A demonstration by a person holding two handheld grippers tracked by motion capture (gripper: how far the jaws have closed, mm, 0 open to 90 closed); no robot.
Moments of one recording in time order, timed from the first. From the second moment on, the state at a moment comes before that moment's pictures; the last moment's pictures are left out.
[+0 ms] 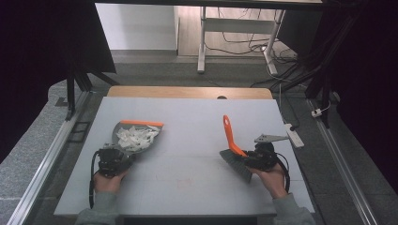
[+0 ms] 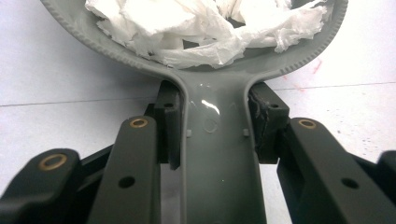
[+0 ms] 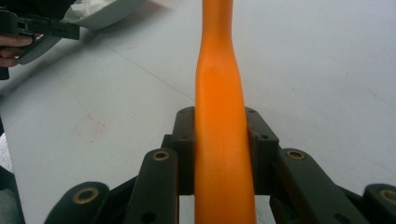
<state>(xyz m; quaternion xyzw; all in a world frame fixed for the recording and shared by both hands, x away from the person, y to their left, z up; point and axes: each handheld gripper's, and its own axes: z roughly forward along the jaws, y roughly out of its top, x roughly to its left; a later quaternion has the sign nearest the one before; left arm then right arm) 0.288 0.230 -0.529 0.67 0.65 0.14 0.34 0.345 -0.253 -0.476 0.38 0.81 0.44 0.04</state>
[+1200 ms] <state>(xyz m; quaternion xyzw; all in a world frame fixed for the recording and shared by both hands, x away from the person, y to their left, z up) 0.284 0.225 -0.527 0.68 0.64 0.16 0.32 0.369 -0.264 -0.495 0.42 0.82 0.38 0.07</state>
